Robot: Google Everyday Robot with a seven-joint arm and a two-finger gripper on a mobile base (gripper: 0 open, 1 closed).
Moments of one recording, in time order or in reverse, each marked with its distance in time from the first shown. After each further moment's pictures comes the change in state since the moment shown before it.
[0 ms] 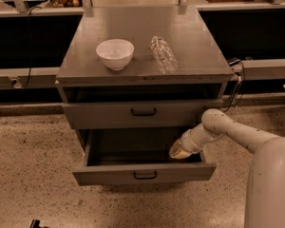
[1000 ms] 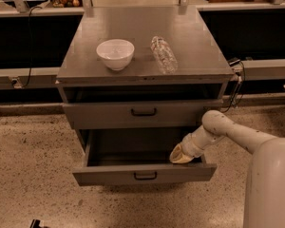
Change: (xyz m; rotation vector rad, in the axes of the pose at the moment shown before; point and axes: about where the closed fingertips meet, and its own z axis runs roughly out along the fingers) arm 0.006 0.025 0.007 -0.085 -0.016 -0.034
